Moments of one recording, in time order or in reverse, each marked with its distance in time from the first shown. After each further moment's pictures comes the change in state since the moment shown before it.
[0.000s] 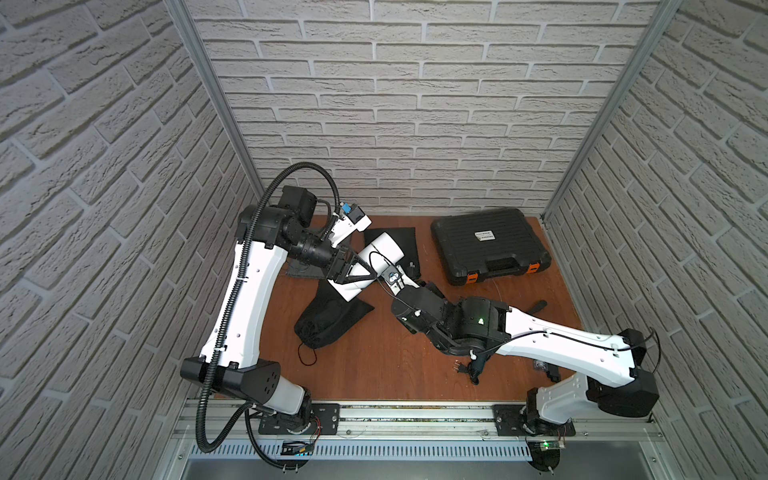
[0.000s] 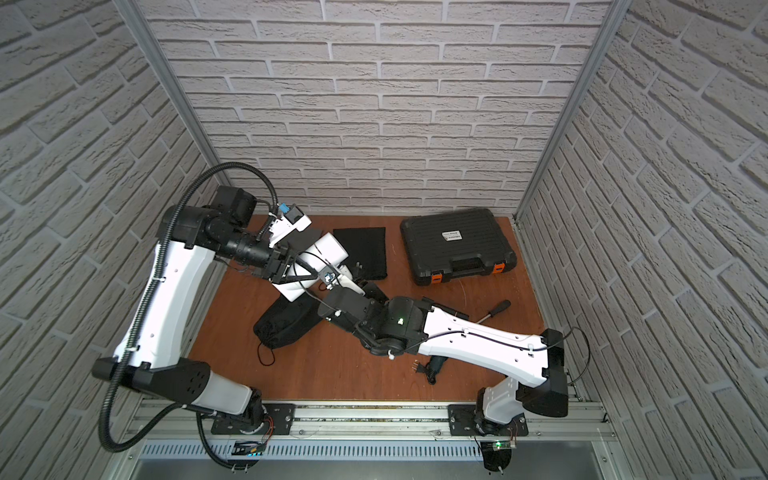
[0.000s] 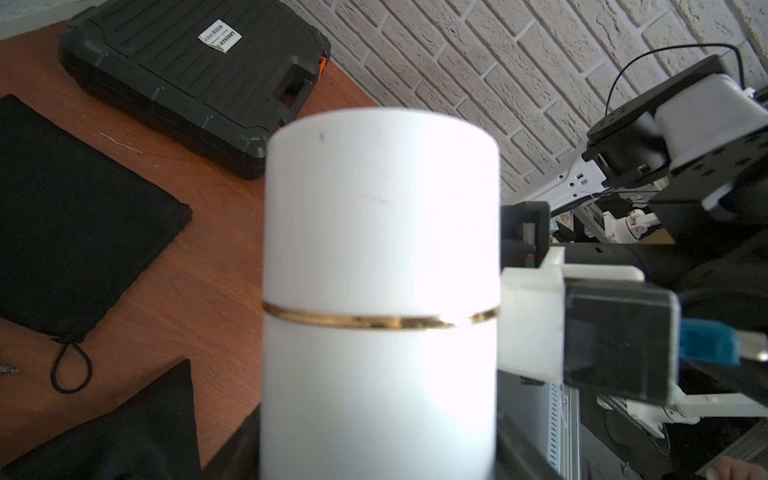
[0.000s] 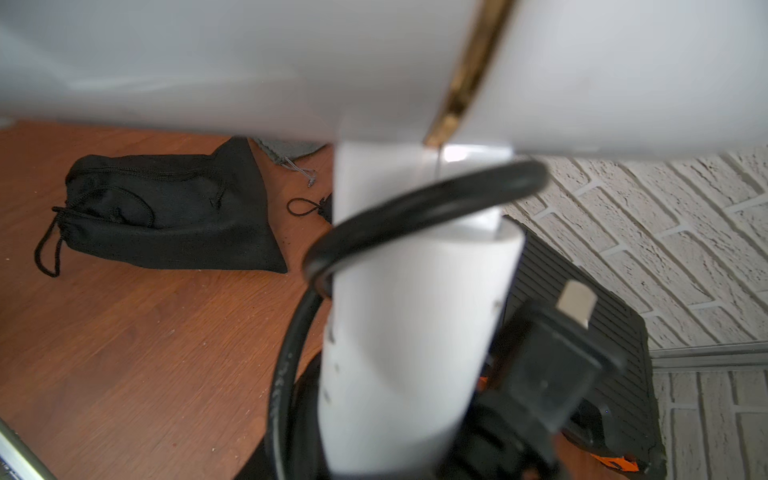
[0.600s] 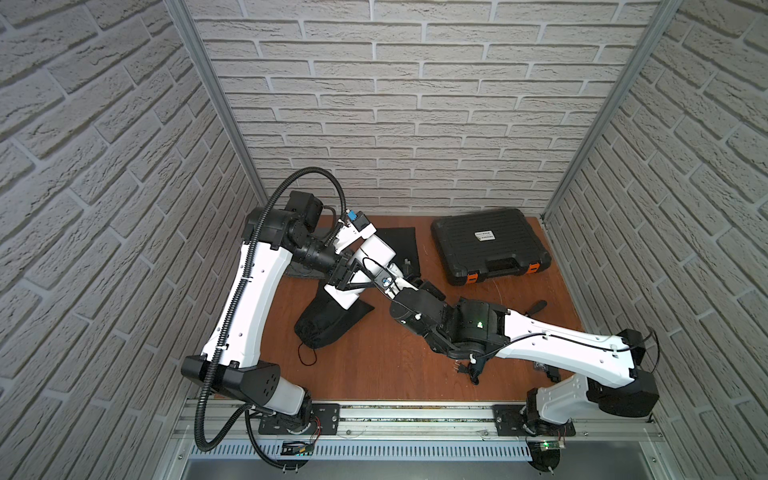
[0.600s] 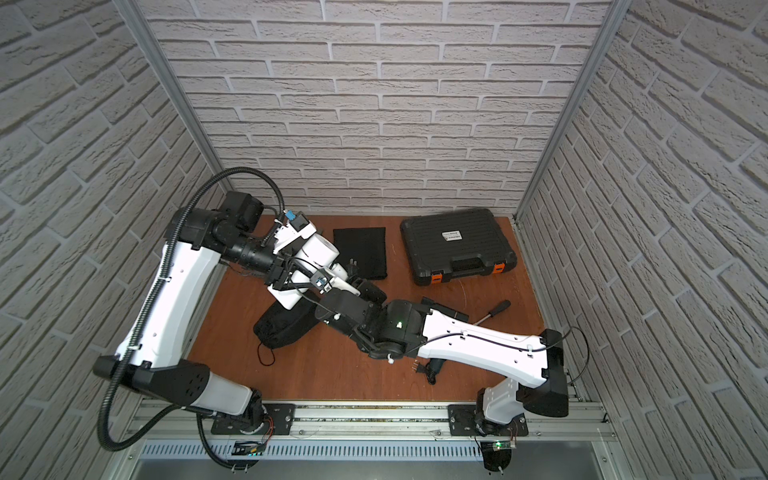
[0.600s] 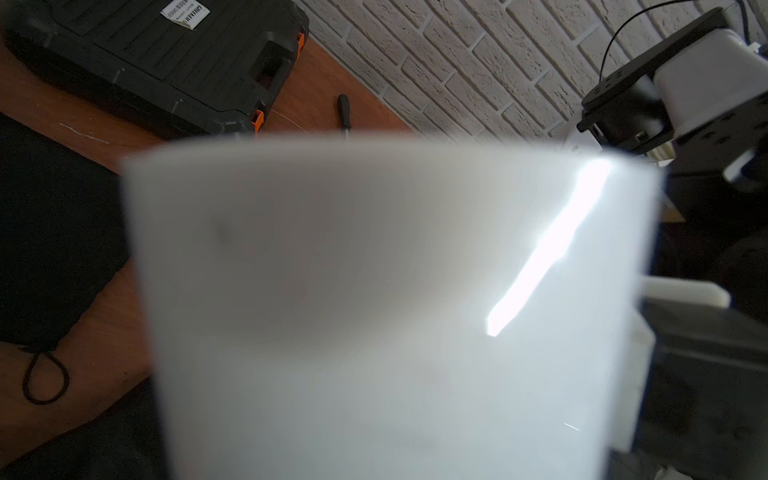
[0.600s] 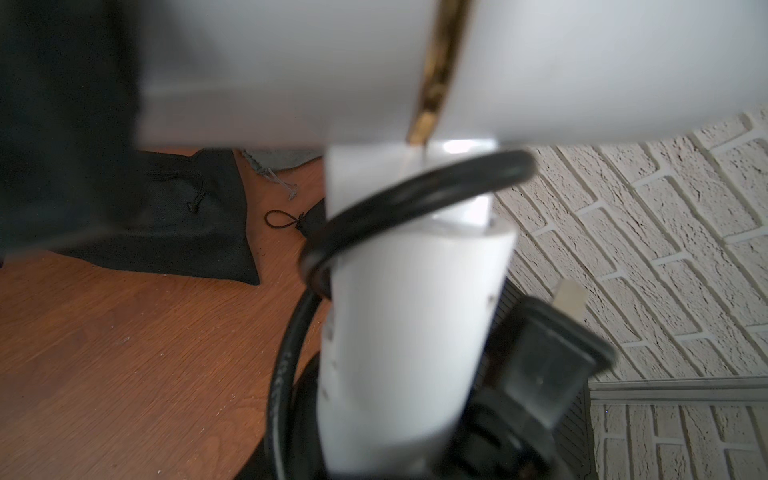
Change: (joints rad) left arm -0.027 -0.006 -0.041 -0.018 -0.002 0.060; right arm 0.016 -0.001 -0.011 0.077 0.068 -0.139
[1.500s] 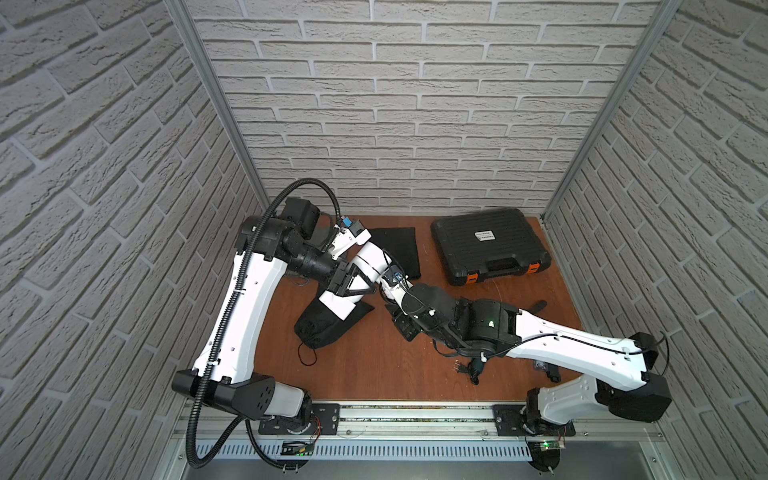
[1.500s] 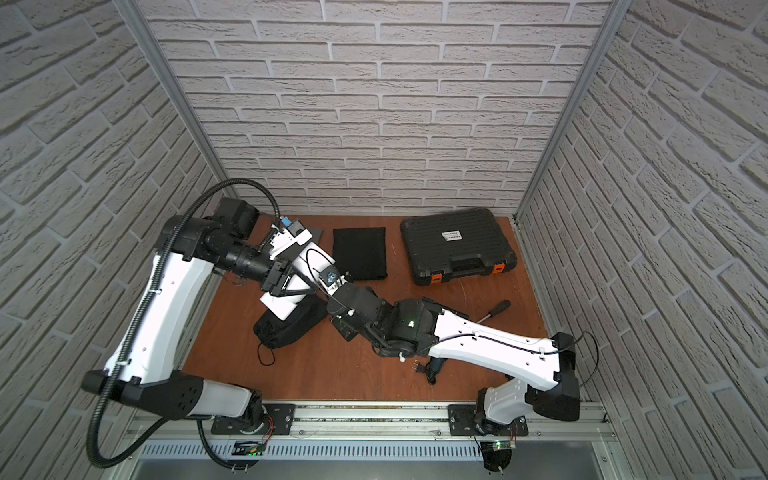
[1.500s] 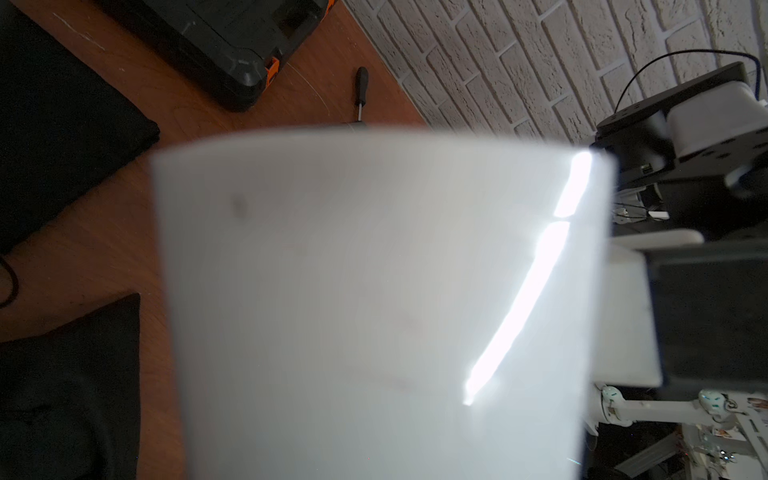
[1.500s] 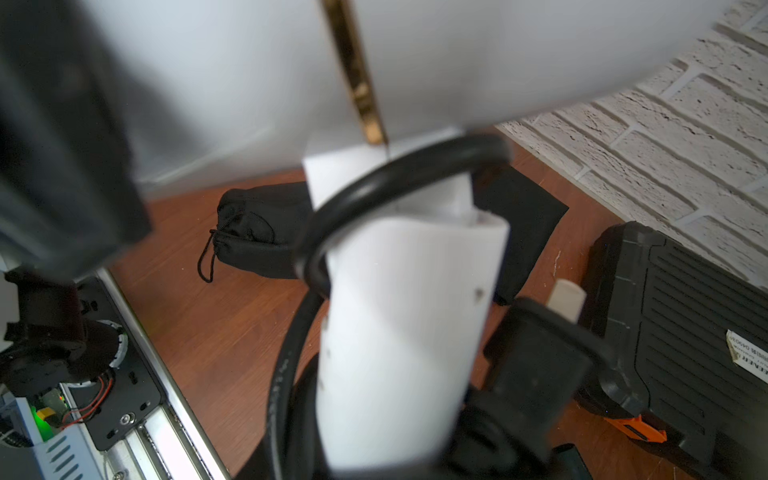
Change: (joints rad) left arm -0.005 -0.064 -0.031 0.000 -0.050 -0.196; right arm -0.024 -0.063 -0.045 0.053 -0.344 0.255
